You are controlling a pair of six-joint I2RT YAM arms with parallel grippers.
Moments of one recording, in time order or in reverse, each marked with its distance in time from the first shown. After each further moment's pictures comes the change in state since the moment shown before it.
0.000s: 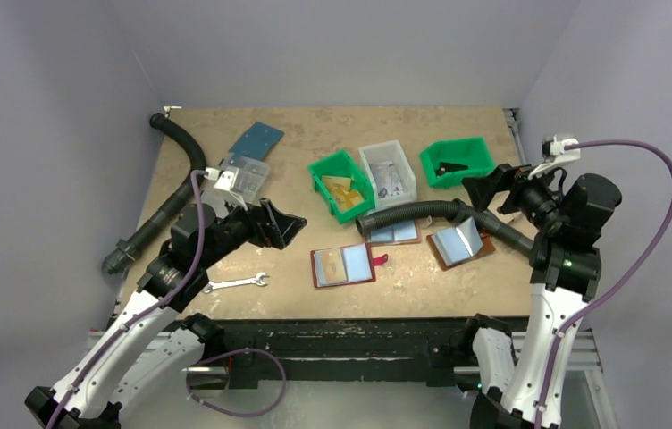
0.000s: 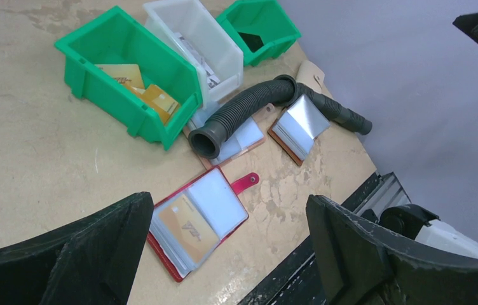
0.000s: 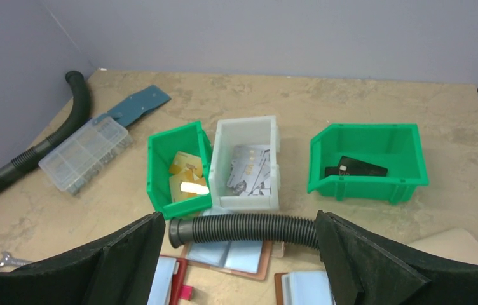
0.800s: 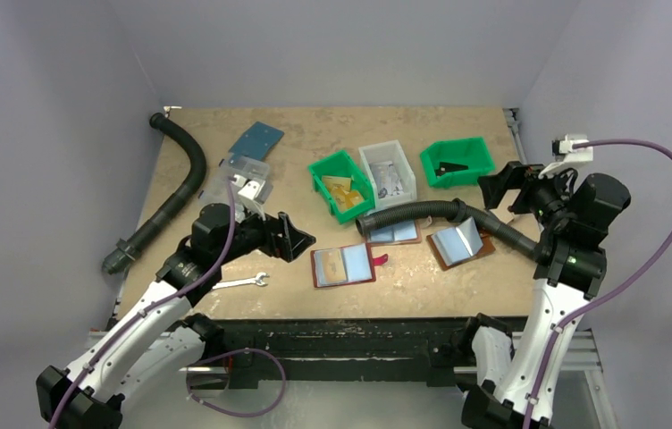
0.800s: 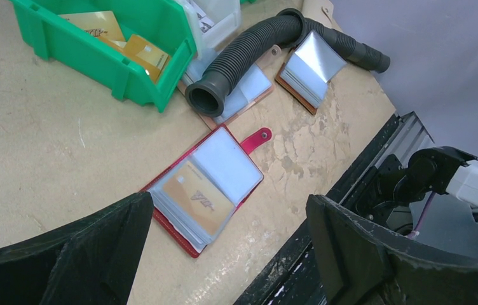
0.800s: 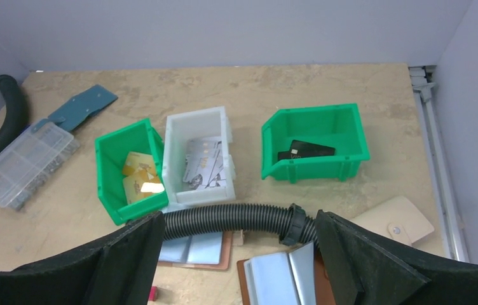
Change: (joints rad) left arm 0.000 0.072 -0.121 0.083 0.142 0.111; right arm -0.085 0.031 0.037 -0.079 0.060 -0.094
